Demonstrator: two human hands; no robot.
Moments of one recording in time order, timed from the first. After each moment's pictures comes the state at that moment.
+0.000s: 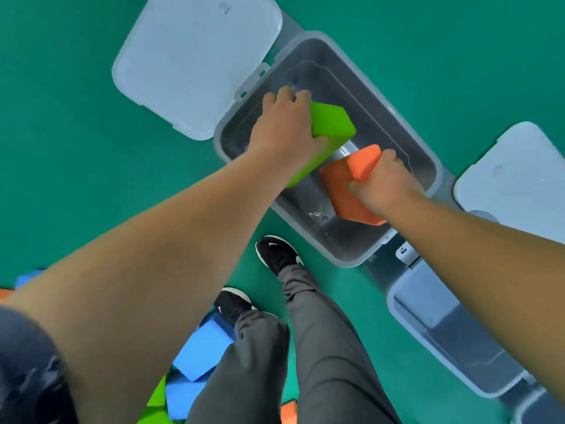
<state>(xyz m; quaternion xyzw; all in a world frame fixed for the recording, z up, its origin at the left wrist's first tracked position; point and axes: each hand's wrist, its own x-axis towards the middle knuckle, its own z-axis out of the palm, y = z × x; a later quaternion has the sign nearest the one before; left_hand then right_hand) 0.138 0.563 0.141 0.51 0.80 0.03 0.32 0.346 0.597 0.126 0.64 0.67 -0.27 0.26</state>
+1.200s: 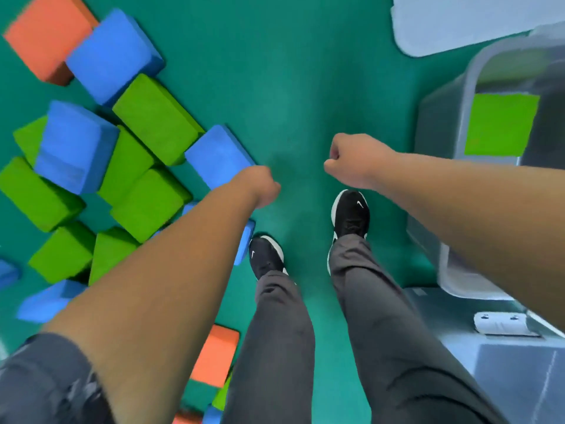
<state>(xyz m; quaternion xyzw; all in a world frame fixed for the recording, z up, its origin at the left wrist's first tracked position) 0.094 0.098 -0.002 0.10 0.82 -0.02 0.56 0.119 0.323 0.027 0.08 0.86 -0.22 0.46</state>
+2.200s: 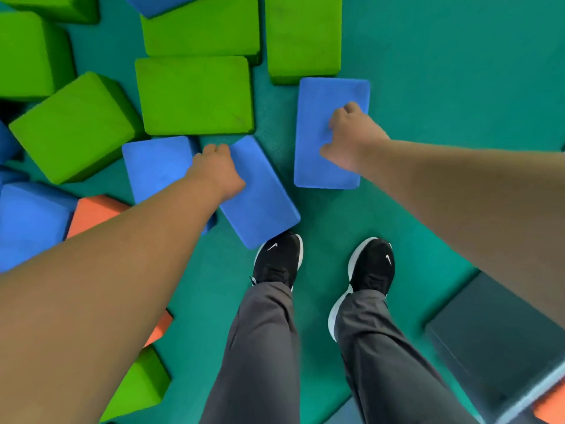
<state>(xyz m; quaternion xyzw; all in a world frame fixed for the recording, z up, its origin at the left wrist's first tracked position) 0.227 -0.211 -0.165 -0.27 0.85 0.16 0.43 0.071 0.013 -0.151 -0.19 0.89 -0.01 0.42</state>
